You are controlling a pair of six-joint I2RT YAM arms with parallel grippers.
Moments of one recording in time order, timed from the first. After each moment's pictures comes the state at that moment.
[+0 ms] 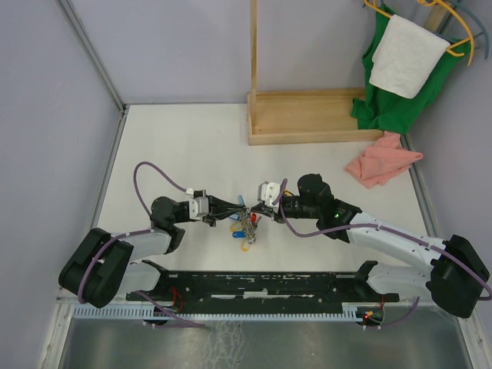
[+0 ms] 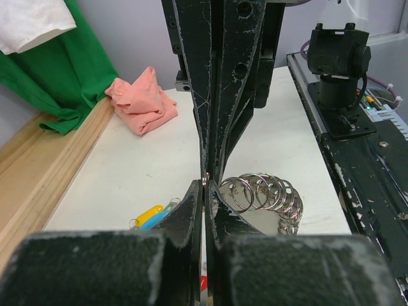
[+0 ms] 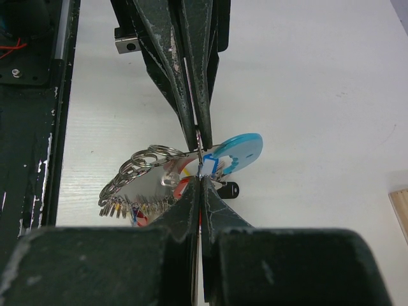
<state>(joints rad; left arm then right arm) -0.45 1.26 0.22 1.40 1.05 -0.01 0.85 1.16 0.68 0.16 -0.51 -0.42</state>
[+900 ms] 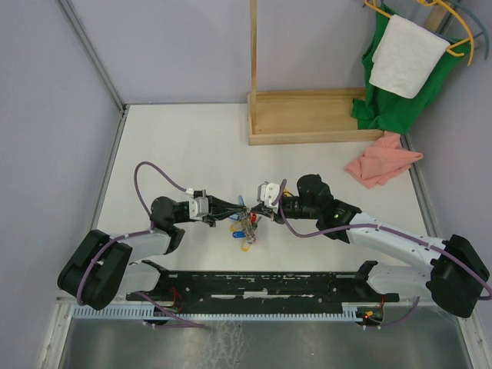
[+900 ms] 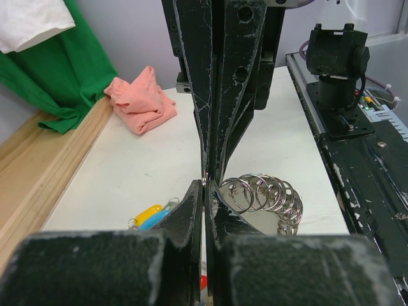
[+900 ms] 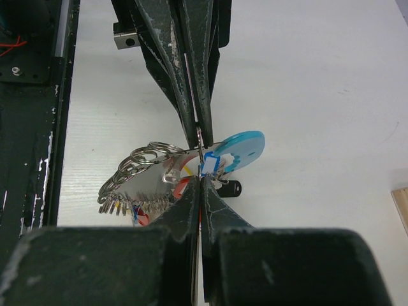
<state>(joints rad) -0.45 1.25 0.22 1.38 1.05 -0.01 0.86 1.16 0.68 0.16 -0.51 -0.42</state>
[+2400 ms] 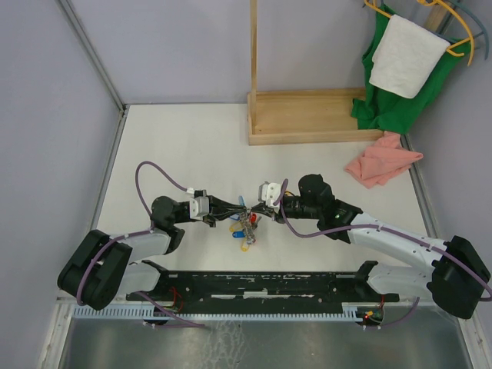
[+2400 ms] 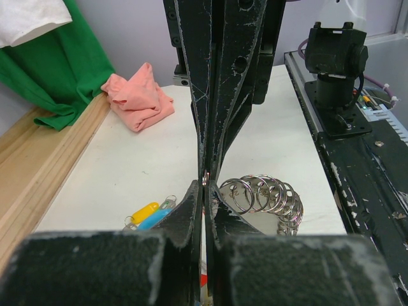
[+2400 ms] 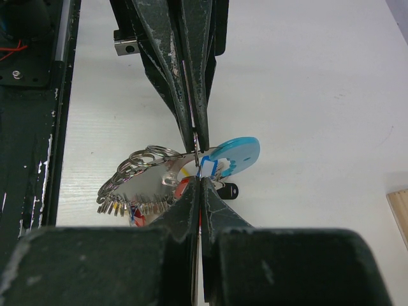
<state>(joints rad) -0.45 1.25 0.22 1.36 1.05 -0.01 0.86 1.15 0.67 0.16 -0.51 -0.42</state>
